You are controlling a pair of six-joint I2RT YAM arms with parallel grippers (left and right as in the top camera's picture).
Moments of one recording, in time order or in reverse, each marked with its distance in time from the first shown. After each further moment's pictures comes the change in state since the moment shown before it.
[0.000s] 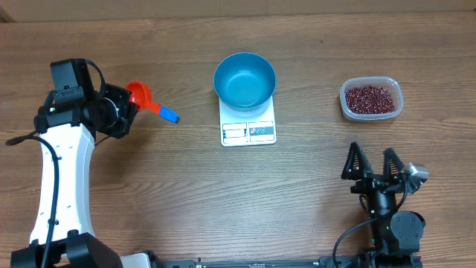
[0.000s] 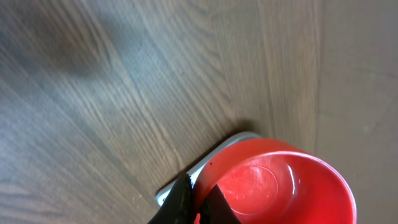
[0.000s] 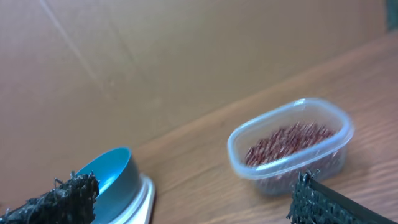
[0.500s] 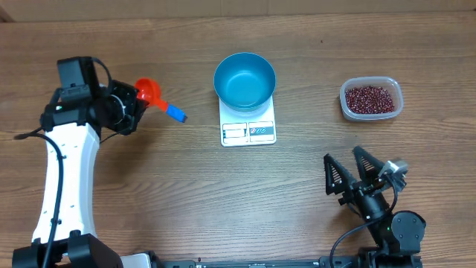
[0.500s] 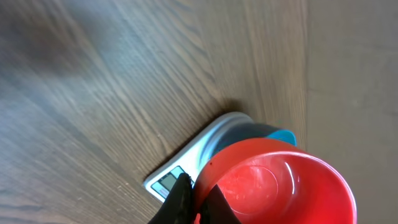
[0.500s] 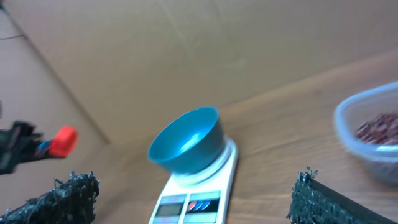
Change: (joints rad) left arm -0.050 0.000 0.000 0.047 0.055 0.000; right arm 0.000 0.029 0.008 0.049 -0.382 0.066
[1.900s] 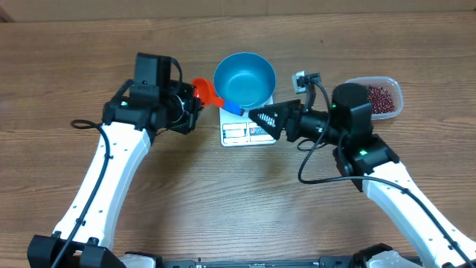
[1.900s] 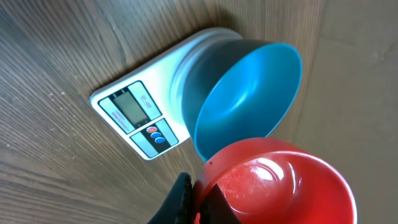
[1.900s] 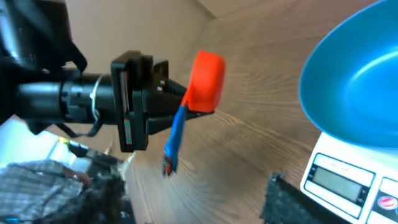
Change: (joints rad) left arm -0.381 0.002 0.000 0.053 -0.103 -0.464; right arm 0.382 1.270 0.816 0.061 -0.336 0.081
